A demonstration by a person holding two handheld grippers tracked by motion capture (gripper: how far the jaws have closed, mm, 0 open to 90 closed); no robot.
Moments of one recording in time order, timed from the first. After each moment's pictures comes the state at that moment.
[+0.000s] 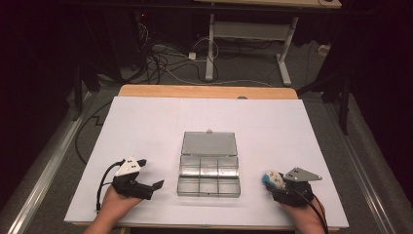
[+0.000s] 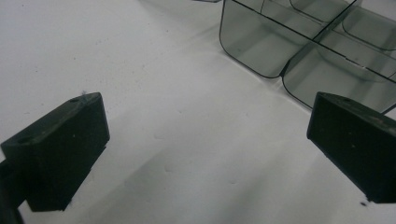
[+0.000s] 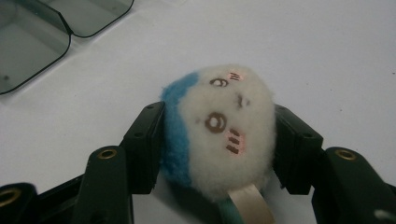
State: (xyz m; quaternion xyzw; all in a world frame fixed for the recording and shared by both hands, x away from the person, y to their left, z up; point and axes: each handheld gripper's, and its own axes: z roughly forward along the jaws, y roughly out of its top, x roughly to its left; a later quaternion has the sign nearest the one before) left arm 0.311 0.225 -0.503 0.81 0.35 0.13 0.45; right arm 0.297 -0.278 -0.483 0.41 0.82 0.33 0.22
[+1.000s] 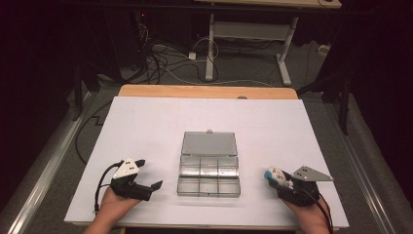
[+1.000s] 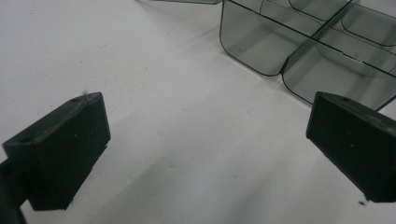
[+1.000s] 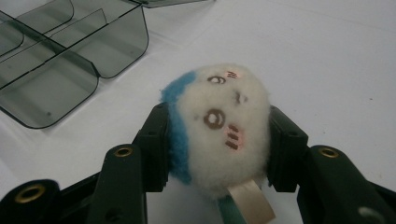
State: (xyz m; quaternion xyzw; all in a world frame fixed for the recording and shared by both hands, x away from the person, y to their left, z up) left arm 0.307 0.228 -0.503 0.81 0.34 0.14 0.45; right arm 0.291 -0.285 -0.466 0.41 0.79 0.39 0.22
